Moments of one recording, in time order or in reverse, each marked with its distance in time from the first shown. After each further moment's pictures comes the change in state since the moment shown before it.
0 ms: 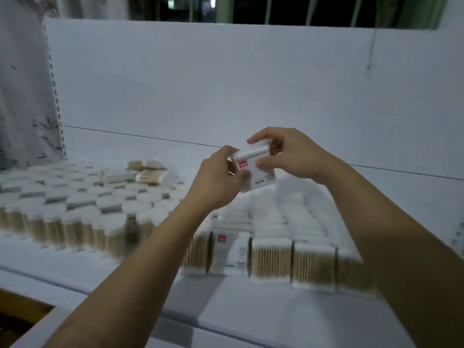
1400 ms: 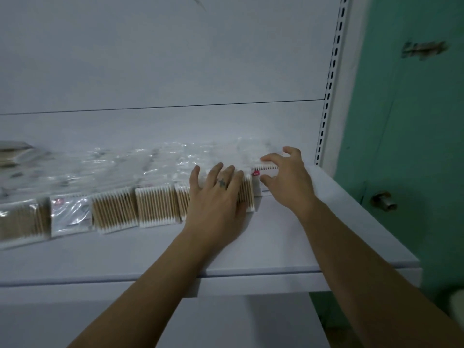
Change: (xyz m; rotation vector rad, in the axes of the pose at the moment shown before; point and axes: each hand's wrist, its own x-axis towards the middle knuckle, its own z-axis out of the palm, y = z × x) left_hand -0.142 0.116 0.268 0.726 -0.175 0.513; right_hand -0.249 0.230 -0.083 -0.269 0.444 0.481
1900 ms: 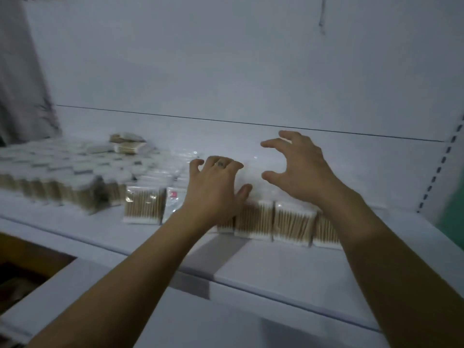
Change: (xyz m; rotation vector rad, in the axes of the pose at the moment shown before) left_hand -0.018 -0.138 -0.067 0.023 0.007 -0.303; right_hand 0.016 -0.165 0.015 -0.168 -0.212 -0.456
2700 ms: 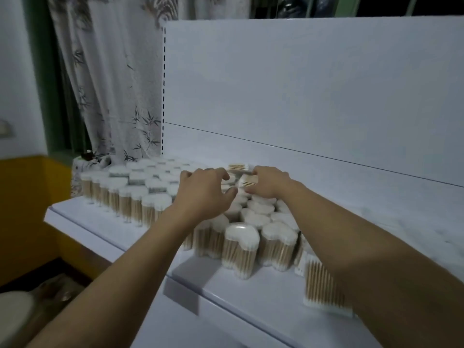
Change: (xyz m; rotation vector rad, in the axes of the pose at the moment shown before) left_hand 0.000 -0.376 -0.058 -0.041 -0.057 -0.337; right_hand 0.257 -0.297 0.220 -0.156 -0.404 -0.052
